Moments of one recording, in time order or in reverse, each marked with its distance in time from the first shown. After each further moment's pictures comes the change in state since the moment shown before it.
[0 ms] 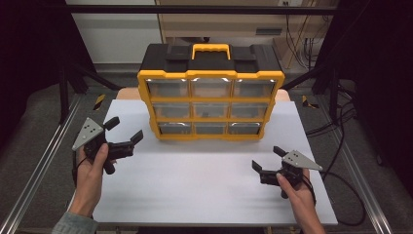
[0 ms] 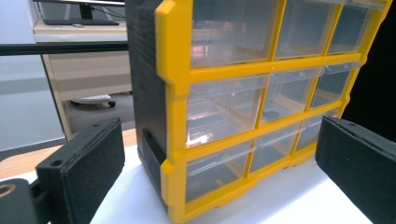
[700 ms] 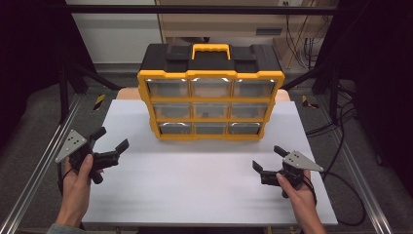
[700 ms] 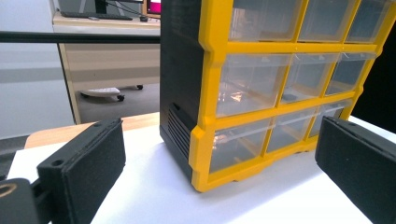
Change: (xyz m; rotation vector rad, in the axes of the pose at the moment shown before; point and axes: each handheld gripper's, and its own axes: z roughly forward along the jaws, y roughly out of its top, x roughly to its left) left arm 0.023 -0.029 -0.028 -0.007 0.020 -0.037; right arm -0.001 0.000 -0.002 -0.013 -0.001 -0.026
